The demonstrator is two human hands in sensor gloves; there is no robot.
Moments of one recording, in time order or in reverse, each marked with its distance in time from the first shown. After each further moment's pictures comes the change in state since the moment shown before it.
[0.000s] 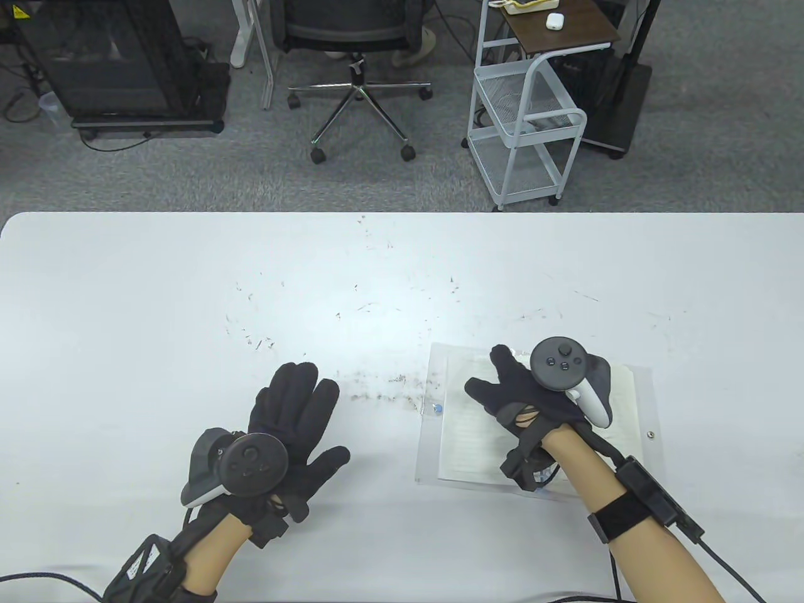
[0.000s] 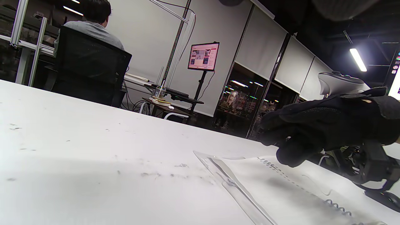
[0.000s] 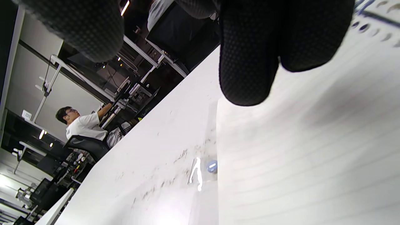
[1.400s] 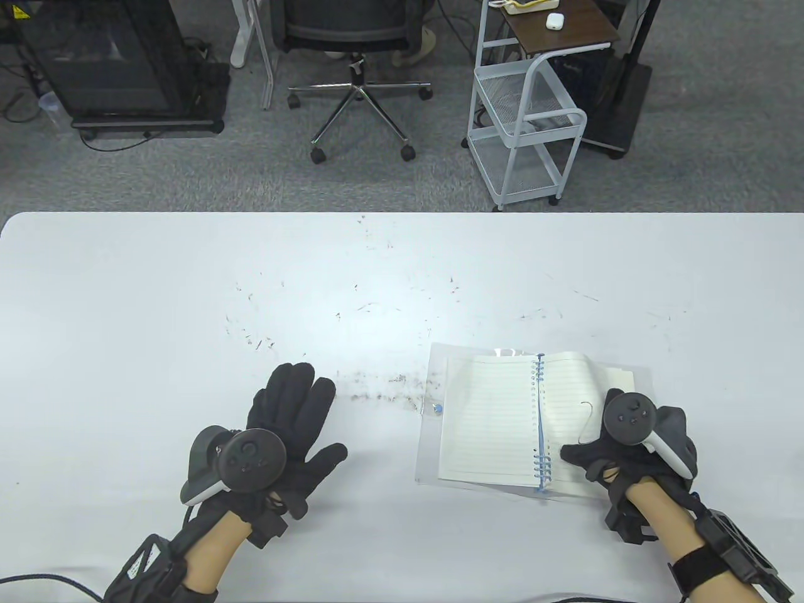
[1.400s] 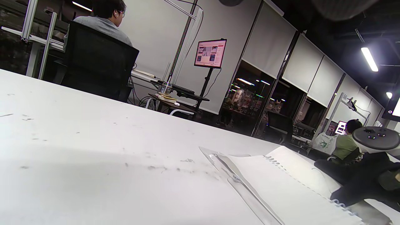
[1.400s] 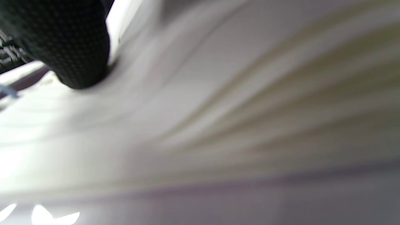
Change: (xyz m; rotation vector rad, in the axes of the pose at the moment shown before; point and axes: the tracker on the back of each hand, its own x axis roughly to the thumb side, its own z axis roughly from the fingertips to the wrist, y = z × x) left_hand -0.003 0.001 -0.001 -0.015 0.034 0.015; right_hand -0.124 -0.032 0.062 -0.052 0.275 0.453
